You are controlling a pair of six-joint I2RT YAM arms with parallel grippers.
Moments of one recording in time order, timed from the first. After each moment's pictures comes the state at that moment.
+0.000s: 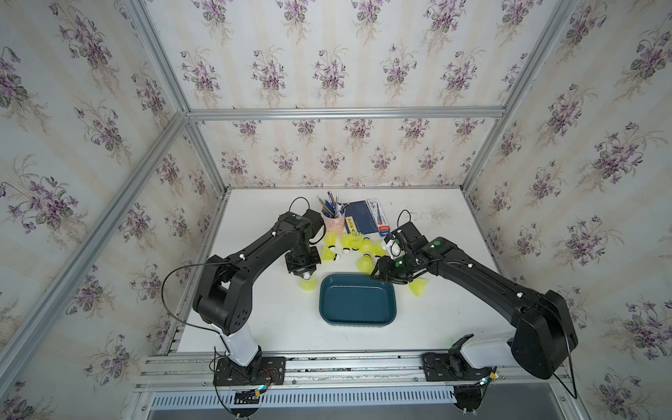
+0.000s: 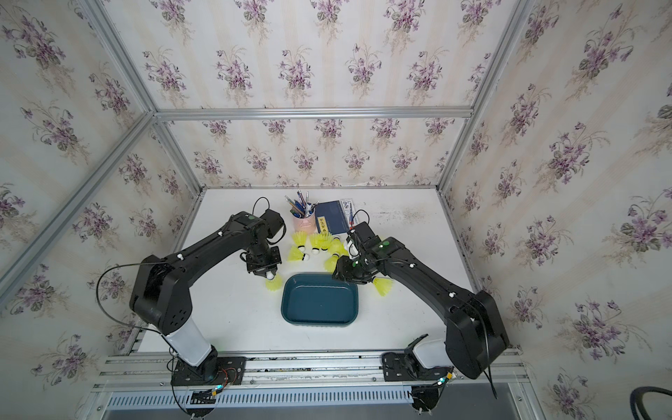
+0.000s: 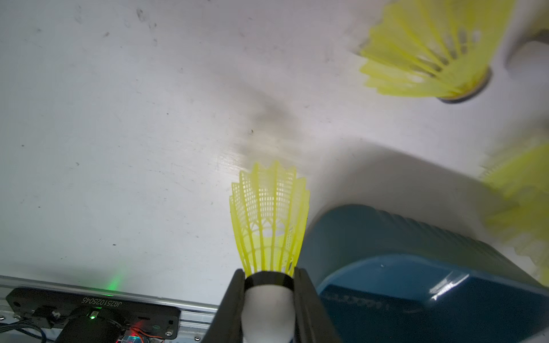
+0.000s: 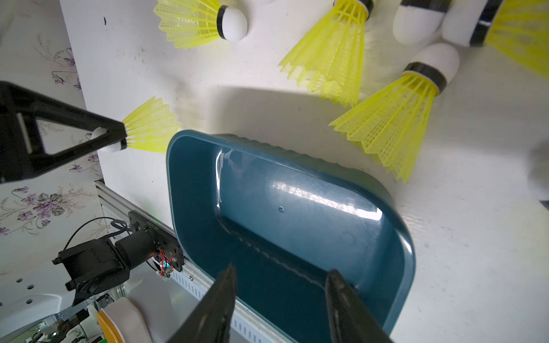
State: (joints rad) left arm -0.52 1.68 1.40 -1.24 0.04 -0.80; right arm 0.59 1.38 1.04 -0.82 -0.38 0.59
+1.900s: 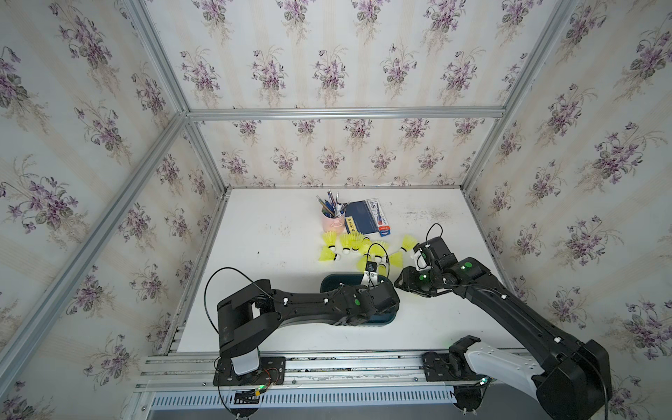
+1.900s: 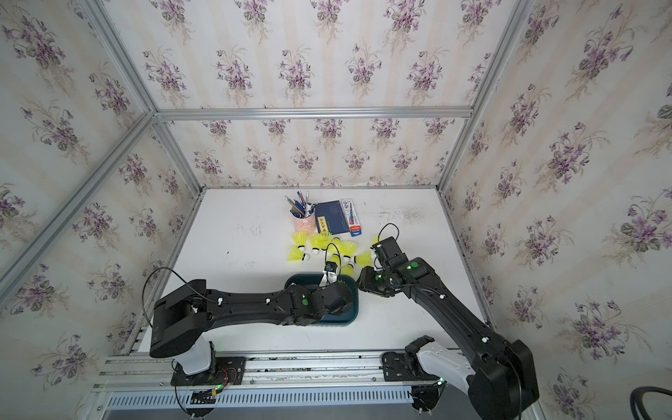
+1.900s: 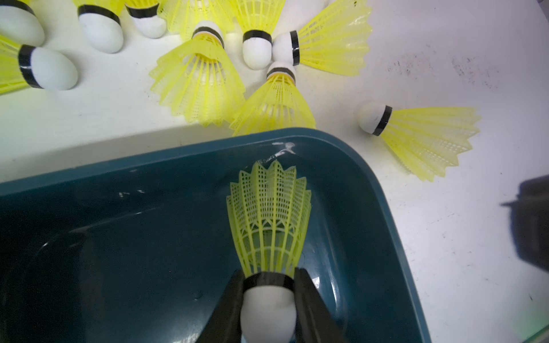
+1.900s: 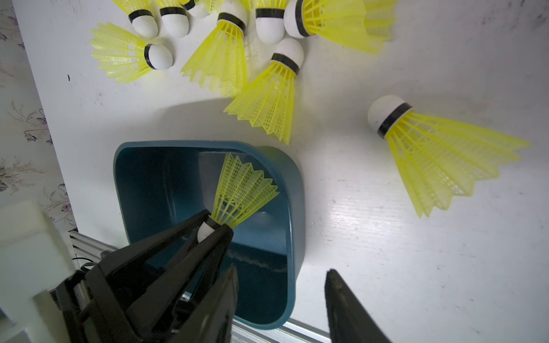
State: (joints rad) left arm -1.24 1.74 1.10 -0.37 -0.42 -0.91; right arm 0.48 1.10 0.82 -0.86 -0.27 0.64
